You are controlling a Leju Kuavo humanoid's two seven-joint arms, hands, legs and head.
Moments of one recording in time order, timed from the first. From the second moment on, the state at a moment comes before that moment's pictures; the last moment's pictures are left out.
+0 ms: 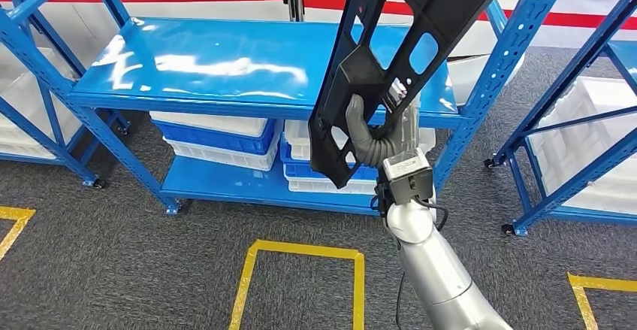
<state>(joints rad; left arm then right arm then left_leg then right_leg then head) -0.09 -0.01 -0.77 -0.16 0.96 0.30 -0.48 -0.49 0.04 0.46 -1.49 0.18 -0.35 -0.51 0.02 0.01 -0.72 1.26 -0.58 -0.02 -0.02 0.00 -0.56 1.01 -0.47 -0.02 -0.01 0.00</state>
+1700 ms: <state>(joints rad) -0.09 0.00 -0.82 -0.16 0.96 0.13 -0.38 -0.39 0.05 0.43 -1.55 0.32 -0.29 -0.51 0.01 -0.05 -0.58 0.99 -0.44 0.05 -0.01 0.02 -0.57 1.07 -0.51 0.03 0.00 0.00</state>
